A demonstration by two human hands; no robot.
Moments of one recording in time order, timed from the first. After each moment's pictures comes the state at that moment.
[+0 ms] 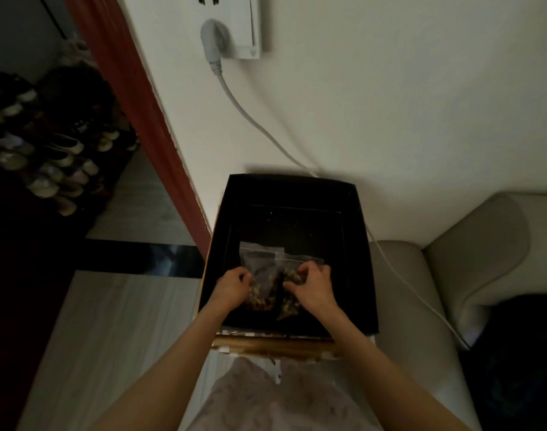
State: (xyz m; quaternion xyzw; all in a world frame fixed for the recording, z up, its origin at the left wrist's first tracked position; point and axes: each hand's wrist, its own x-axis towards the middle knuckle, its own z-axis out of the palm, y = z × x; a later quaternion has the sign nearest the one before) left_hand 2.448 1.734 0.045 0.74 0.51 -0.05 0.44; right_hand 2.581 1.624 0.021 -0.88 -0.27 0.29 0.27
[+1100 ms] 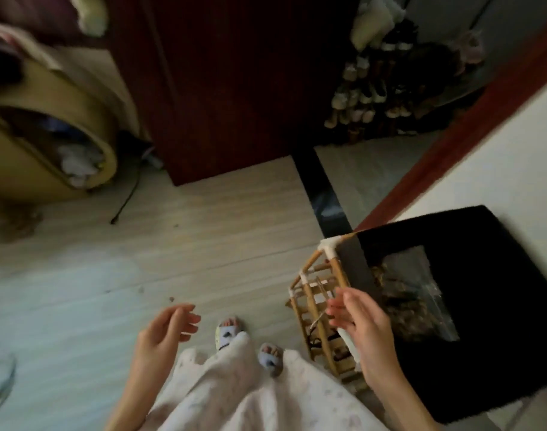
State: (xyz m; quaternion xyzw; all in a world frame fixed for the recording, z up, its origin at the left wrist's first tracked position) left_hand 2.284 1.382 0.055 0.16 0.76 0.55 0.32; right_hand 2.511 1.547 0.097 -0.56 -0.47 0.62 0.29
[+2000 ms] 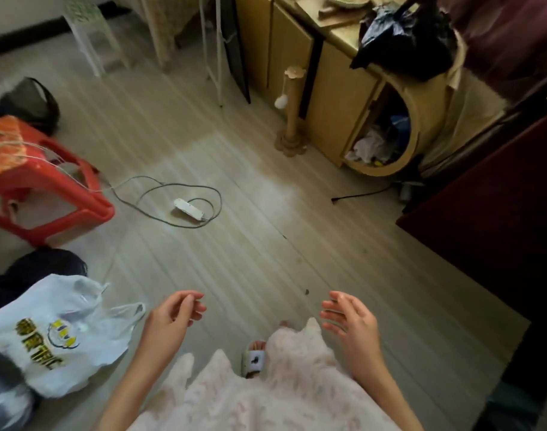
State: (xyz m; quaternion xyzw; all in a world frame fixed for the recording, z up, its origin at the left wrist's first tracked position) left_hand 2.161 1.067 0.042 -0.26 0.76 0.59 0.05; right_hand 2.126 1.335 0.062 -0.34 -0.61 0.70 -0.13
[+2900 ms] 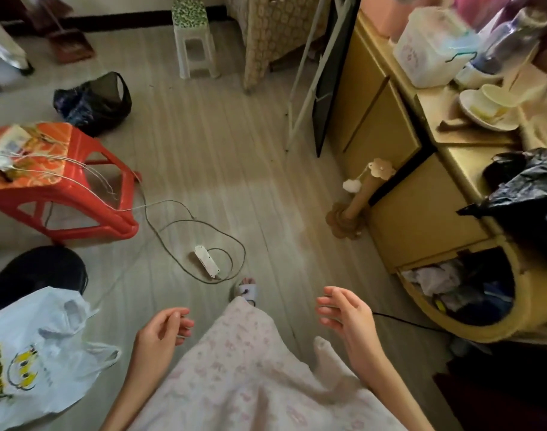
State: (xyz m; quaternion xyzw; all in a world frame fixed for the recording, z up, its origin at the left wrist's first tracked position) left_hand 1.813 0.987 0.020 -0.46 0.66 0.59 -0.07; right_hand 1.638 1.211 0.058 -0.18 -0.71 0.60 -0.32
